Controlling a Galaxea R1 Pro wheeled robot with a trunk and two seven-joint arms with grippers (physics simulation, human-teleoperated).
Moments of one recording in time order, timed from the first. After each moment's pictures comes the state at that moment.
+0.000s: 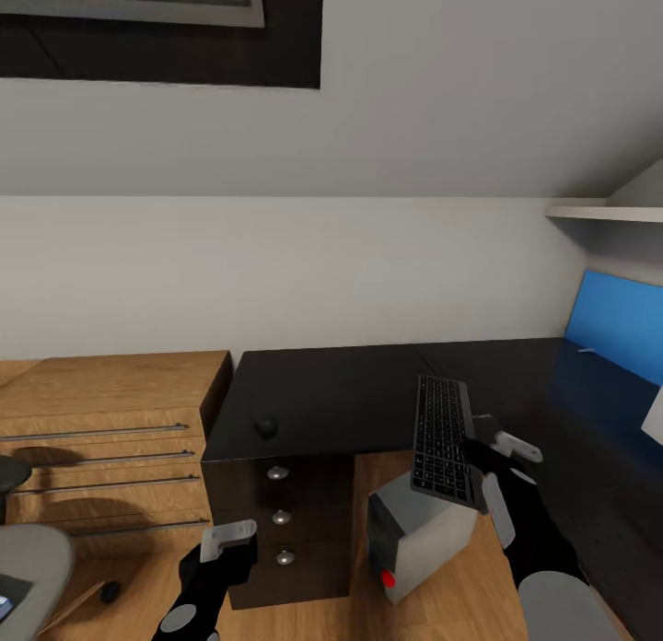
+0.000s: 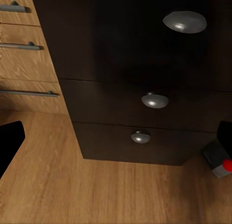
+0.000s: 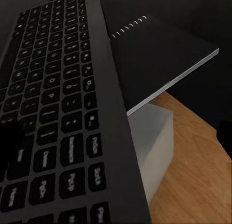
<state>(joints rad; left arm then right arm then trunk) 0.00 -0.08 -0.17 -1.44 0.15 0.39 0.35 -0.56 0.03 -0.33 -0.92 -0.15 0.29 -0.20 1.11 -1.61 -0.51</state>
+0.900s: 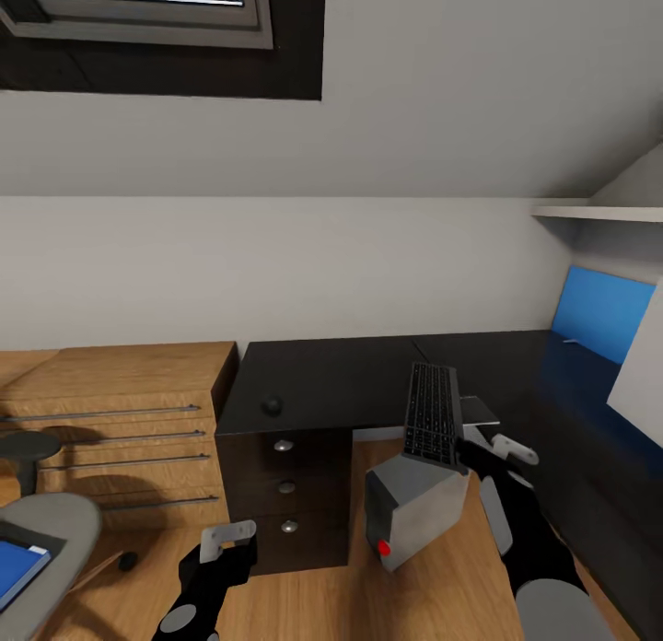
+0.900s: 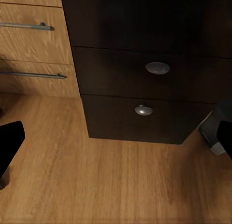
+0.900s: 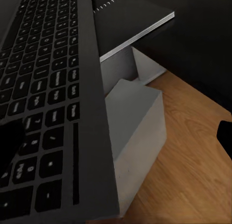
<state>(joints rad) 0.00 -0.08 -0.17 -1.44 0.15 0.39 0.35 -0.54 0.04 -0.33 -0.95 -0.15 0.30 -0.18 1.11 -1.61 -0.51</state>
